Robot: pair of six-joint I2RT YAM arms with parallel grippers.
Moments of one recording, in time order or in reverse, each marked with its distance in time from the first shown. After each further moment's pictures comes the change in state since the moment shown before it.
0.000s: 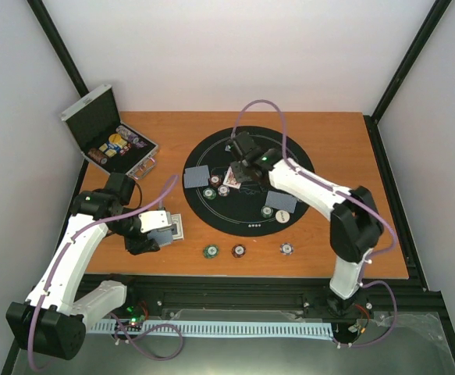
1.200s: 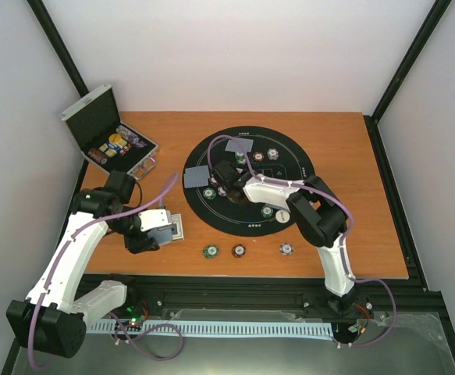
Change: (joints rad) left arm 0.000 0.016 0.017 -0.007 -0.007 0.000; right arm 0.075 0.327 -0.083 0.199 0.415 -0.468
